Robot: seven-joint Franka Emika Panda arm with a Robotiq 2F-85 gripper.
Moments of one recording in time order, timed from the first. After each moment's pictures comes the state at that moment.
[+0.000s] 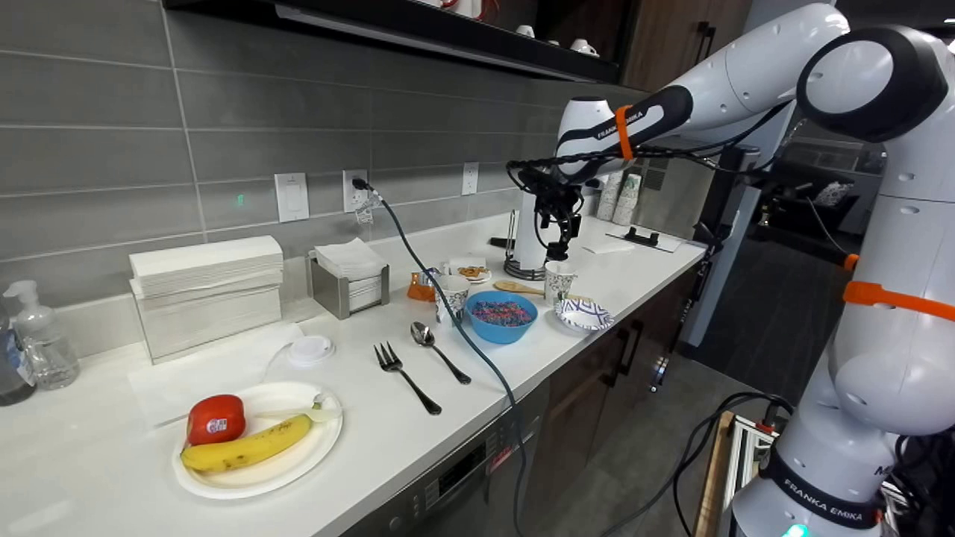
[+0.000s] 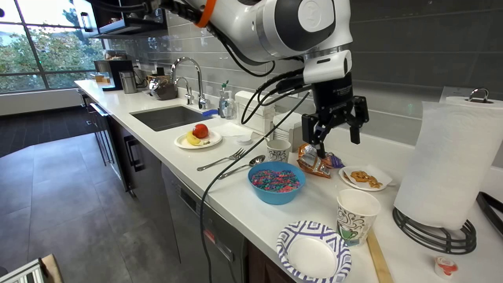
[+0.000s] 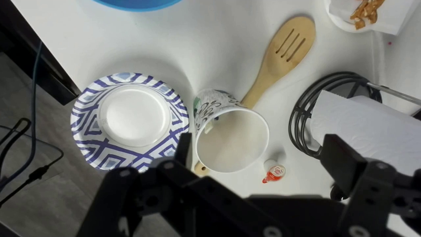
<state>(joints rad) -0.13 0.13 -0.25 -1.98 -0.15 2.33 1.81</state>
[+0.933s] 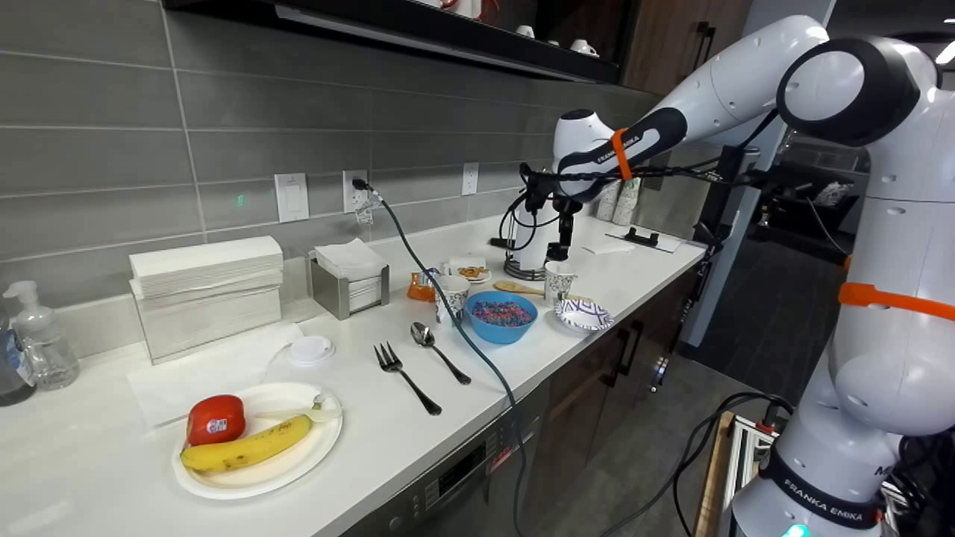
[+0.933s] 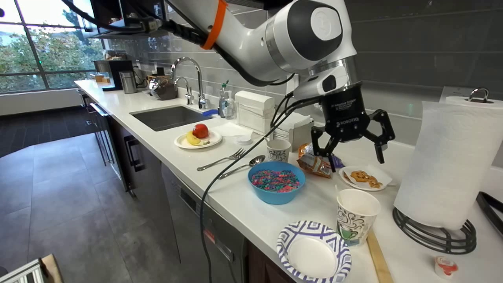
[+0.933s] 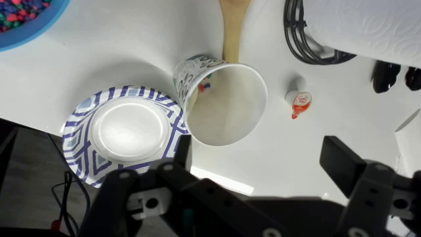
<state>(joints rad) -0.13 0.19 -0.28 -1.97 -0.38 2.34 2.50</state>
